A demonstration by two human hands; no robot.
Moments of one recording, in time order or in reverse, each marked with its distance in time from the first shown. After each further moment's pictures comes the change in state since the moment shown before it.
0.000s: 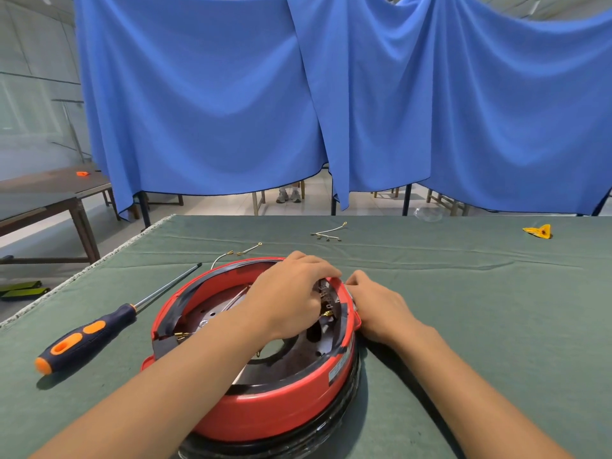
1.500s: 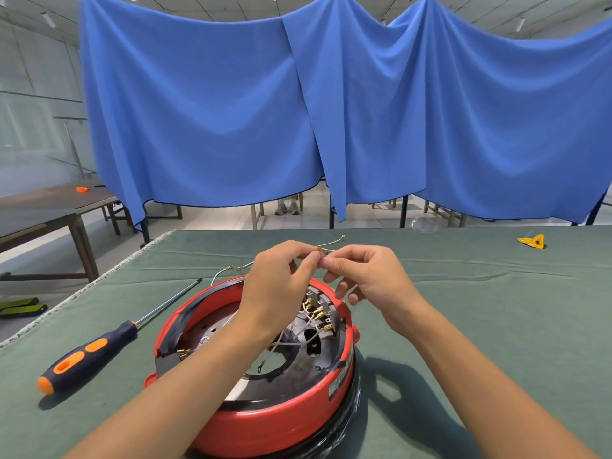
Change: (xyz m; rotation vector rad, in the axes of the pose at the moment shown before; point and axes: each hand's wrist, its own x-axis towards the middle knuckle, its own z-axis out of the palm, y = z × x) left_hand 0.002 0.005 -0.012 -0.407 0.524 -0.088; right_hand -0.016 -0.053 -0.074 1.111 0.175 0.056
